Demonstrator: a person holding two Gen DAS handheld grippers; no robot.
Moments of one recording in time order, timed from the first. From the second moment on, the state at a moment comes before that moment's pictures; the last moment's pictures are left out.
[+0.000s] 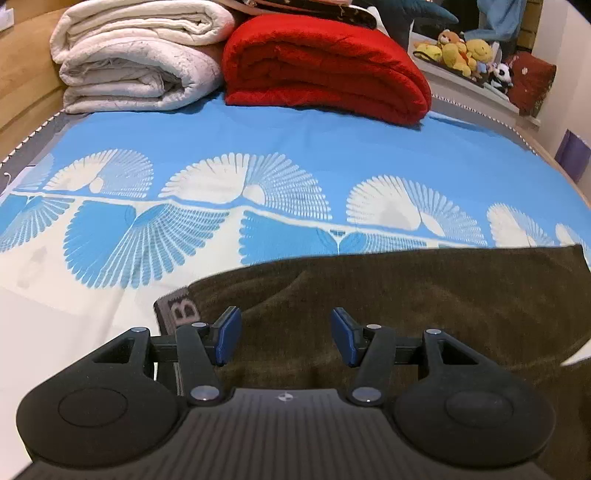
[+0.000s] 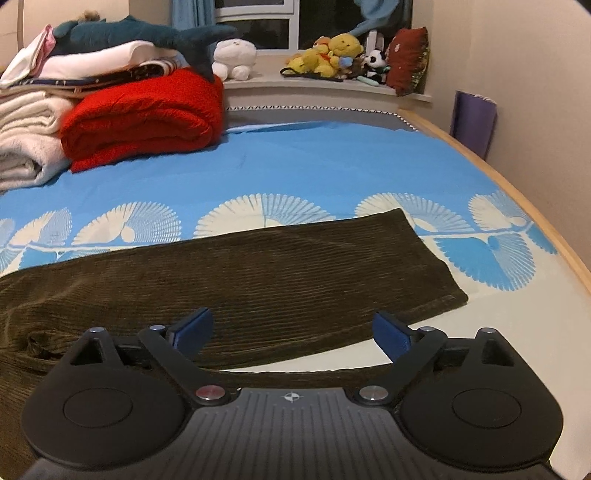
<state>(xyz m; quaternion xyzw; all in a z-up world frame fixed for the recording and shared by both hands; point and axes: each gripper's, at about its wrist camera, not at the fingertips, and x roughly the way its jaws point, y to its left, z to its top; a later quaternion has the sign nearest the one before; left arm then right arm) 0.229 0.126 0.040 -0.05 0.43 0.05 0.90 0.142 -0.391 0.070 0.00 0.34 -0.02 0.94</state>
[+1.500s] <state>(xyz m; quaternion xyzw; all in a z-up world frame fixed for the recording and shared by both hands) 0.182 0.067 0.058 0.15 0.42 -0.14 0.88 0.146 -0.404 0.068 0.06 0.36 -0.03 0.93</state>
